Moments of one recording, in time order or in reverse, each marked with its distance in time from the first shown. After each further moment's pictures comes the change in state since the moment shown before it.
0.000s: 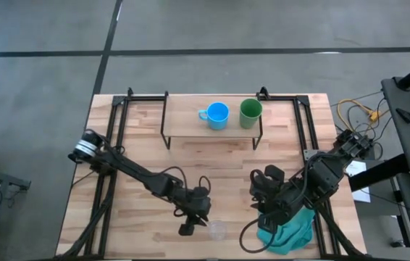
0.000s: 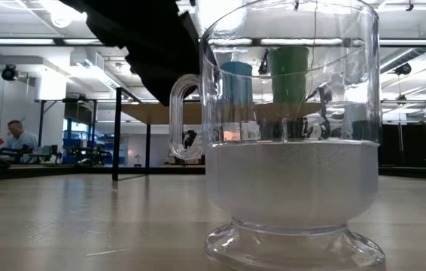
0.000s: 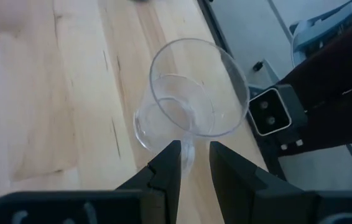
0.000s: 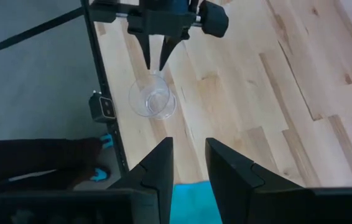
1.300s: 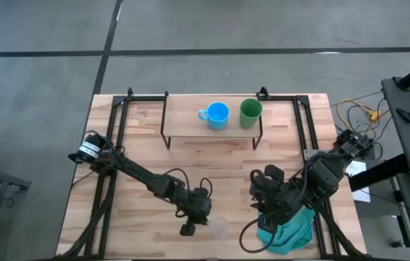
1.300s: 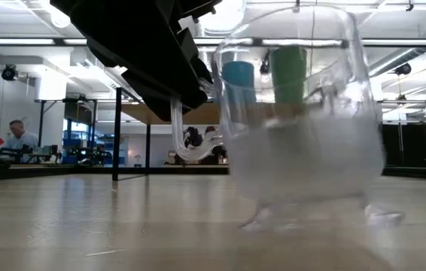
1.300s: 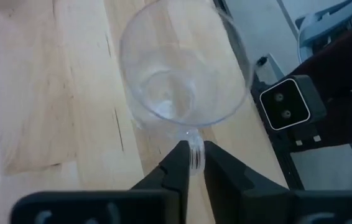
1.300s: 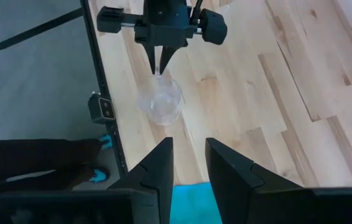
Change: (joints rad) left arm 0.000 0.040 -0.001 0.011 0.000 -0.008; right arm 0.000 0.000 0.000 0.000 0.005 0.001
